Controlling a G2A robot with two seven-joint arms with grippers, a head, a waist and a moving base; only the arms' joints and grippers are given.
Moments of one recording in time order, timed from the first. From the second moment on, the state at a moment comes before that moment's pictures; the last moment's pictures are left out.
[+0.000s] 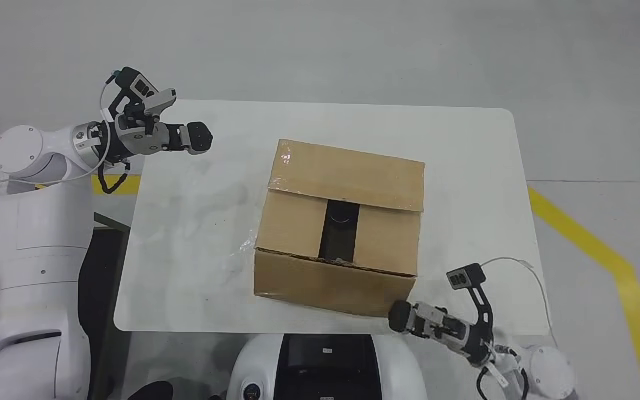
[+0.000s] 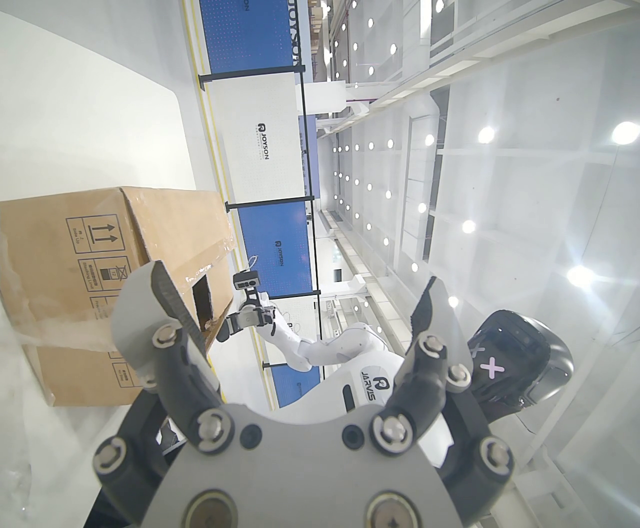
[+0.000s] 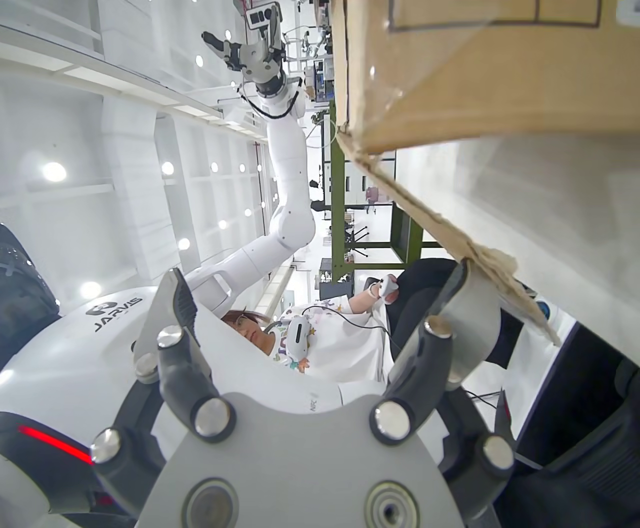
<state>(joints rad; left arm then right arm) 0.69 -1.00 -1.50 -1.14 -0.61 0.03 -1.44 -1.85 -1.07 1.52 -1.89 0.55 -0.37 1.02</state>
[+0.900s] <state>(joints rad) 0.69 -1.00 -1.50 -1.14 -0.61 0.03 -1.44 -1.76 -1.07 1.54 -1.83 0.51 -0.38 0.89</state>
